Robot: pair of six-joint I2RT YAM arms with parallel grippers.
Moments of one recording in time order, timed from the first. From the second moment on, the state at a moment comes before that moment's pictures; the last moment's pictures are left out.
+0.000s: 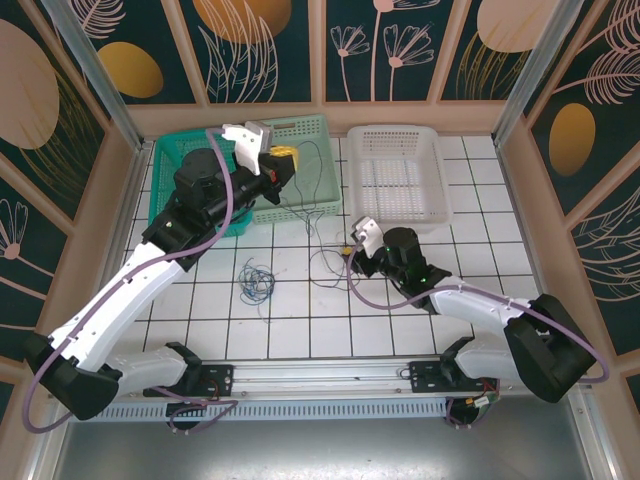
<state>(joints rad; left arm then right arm) -0.62 1.19 1.26 -0.12 0.18 -0.23 0.67 1.23 0.48 0.30 -0.05 -0.14</state>
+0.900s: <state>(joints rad) -0.62 1.18 1.23 -0.12 0.17 -0.20 0.70 1.31 0.55 0.41 -0.11 -0.04</state>
